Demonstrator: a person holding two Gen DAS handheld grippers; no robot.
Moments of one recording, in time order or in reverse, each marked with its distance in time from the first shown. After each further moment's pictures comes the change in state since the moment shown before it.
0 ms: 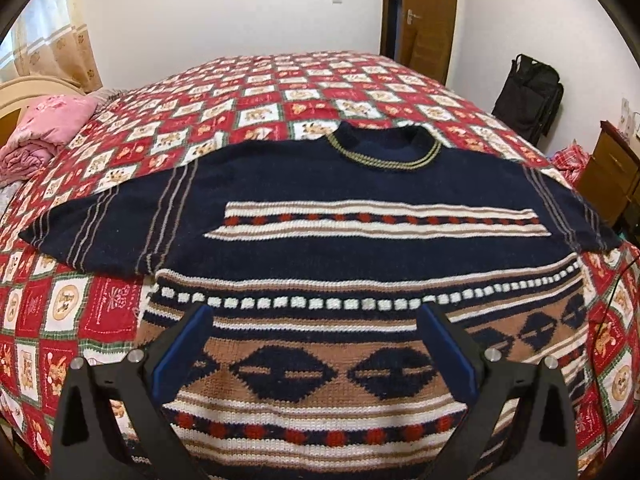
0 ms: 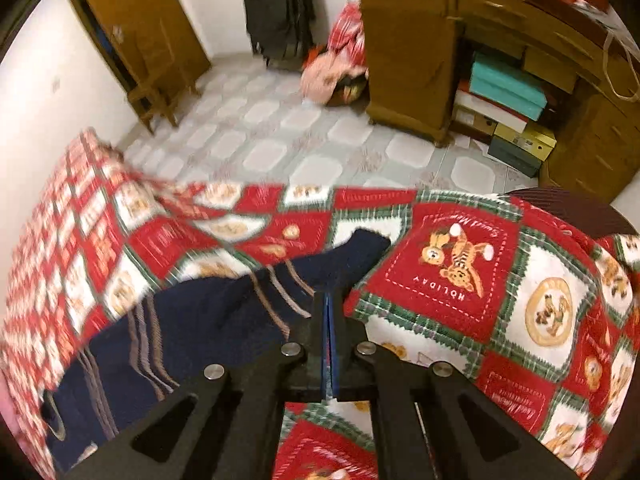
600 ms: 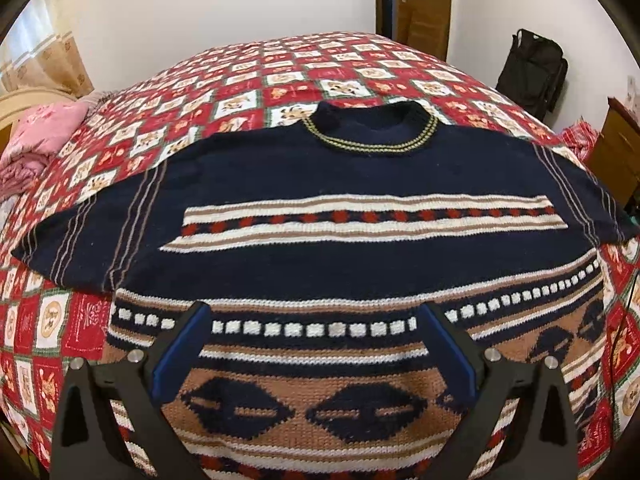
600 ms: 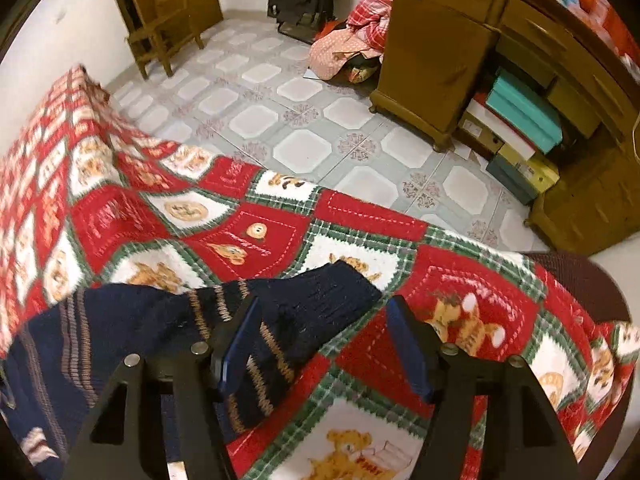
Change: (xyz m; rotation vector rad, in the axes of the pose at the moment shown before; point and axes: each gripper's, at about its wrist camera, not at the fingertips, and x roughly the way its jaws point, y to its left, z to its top) left arm 0.029 -0.037 0.009 0.063 0.053 0.042; right arm 0.047 0.002 0.032 -0.178 0.079 -0.111
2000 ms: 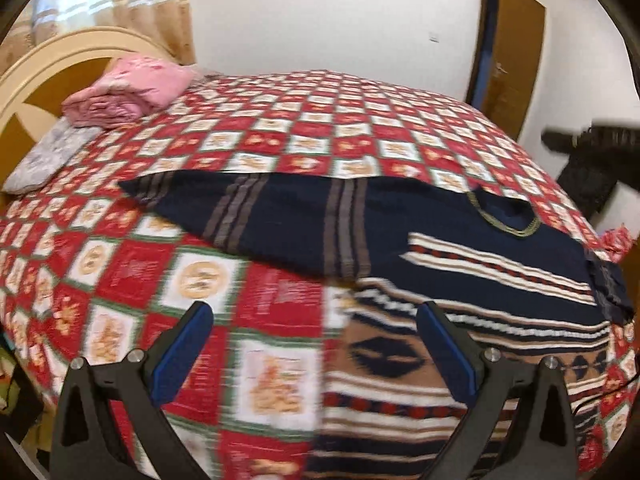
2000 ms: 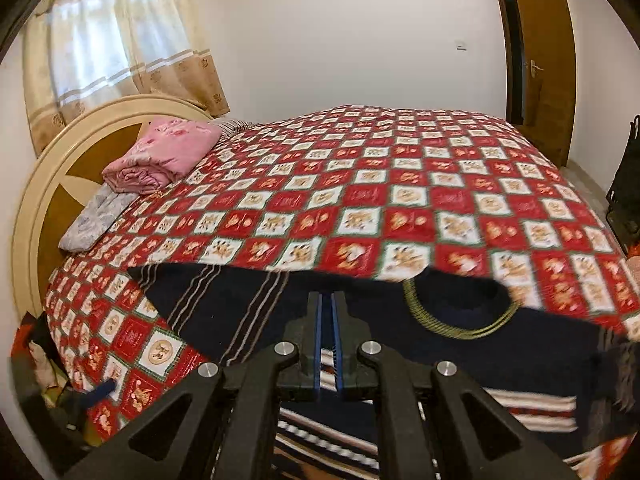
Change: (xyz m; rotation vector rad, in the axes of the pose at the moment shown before) left arm -0.074 0.188 -0.046 -0.323 -0.133 0.144; right arm -0.290 0.488 -0.350 -0.793 -0.410 0.812
